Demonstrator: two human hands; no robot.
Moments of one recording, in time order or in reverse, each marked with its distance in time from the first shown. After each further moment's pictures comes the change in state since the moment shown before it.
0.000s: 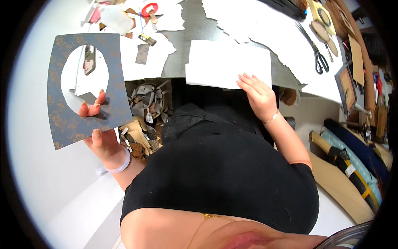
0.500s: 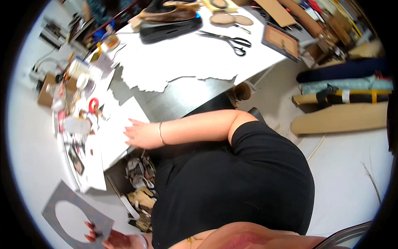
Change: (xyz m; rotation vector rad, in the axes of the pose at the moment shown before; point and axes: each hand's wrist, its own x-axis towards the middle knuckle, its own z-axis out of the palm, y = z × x) left_hand -0.036 0.065 -0.020 0.291 0.399 0.199; right_hand 0.130 -0.042 0.110 0.044 -0.188 -0.253
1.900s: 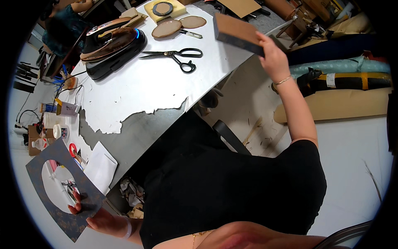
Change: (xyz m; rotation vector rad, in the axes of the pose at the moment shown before) left_hand 0.011 -0.033 0.245 -0.241 -0.354 -0.225; right_hand -0.457 0.123 -0.379 -0.780 0.244 0.901
